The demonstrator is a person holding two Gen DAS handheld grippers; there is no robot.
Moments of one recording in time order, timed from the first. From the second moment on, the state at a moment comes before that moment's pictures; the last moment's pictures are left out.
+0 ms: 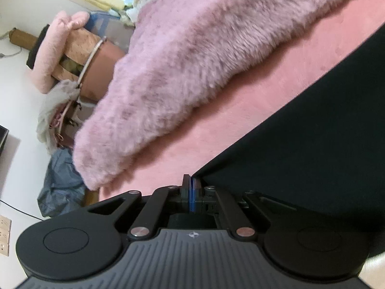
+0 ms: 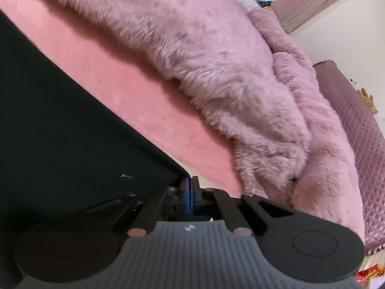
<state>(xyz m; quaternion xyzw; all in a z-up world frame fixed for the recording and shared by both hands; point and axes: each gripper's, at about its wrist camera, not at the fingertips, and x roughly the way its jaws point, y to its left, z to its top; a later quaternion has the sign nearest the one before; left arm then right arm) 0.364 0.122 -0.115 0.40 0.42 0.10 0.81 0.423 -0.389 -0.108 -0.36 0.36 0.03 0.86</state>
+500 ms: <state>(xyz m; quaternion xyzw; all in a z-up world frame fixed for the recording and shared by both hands) 0.401 0.120 -0.161 0.41 0.45 0.12 0.79 0.443 -0.390 -0.122 -0.30 0.38 -0.01 0.87</state>
